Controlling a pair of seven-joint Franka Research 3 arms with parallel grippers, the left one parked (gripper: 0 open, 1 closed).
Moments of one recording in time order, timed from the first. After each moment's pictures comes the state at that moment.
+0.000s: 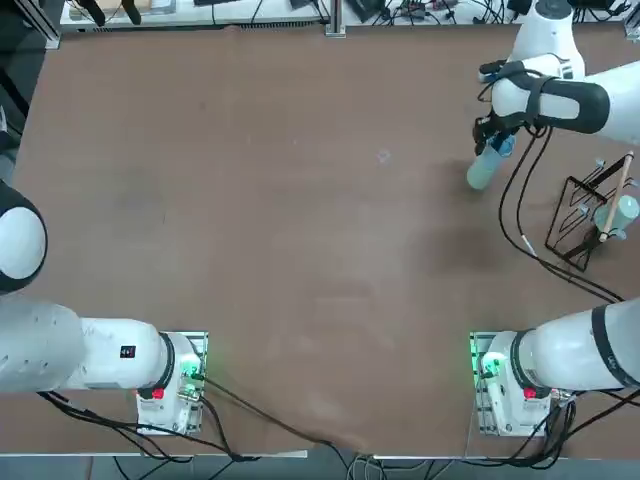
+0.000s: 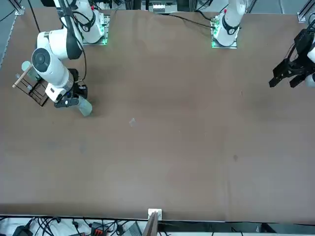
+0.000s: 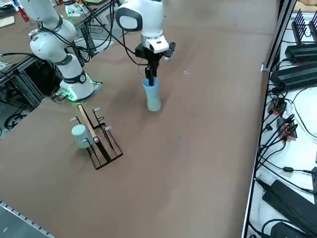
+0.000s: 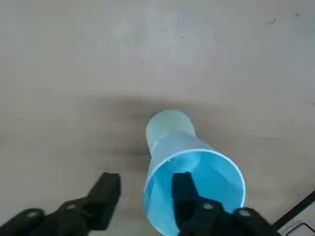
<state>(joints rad) 0.08 0.03 0.05 -2.31 -0.07 2.23 0.03</state>
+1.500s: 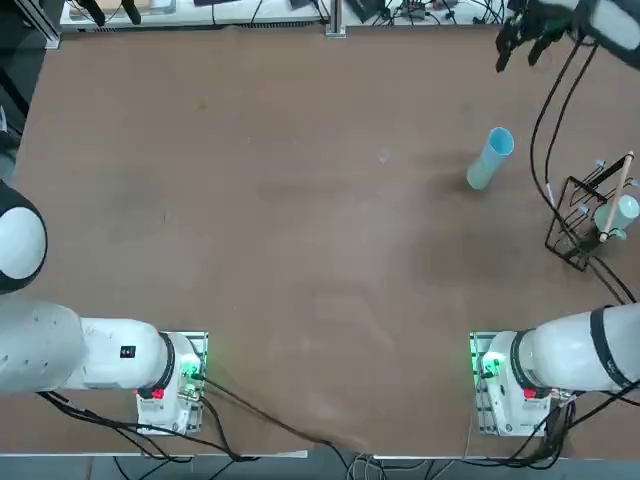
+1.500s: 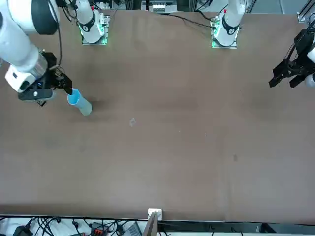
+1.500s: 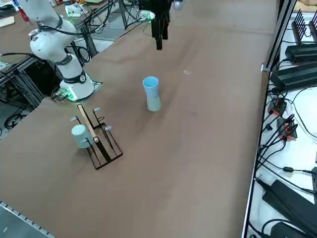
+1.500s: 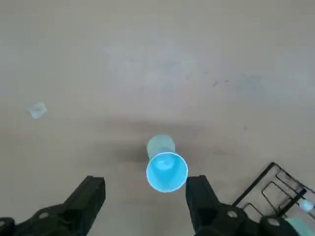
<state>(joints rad) 0.07 -0.02 0.05 -1.82 -0.03 1.79 0.03</state>
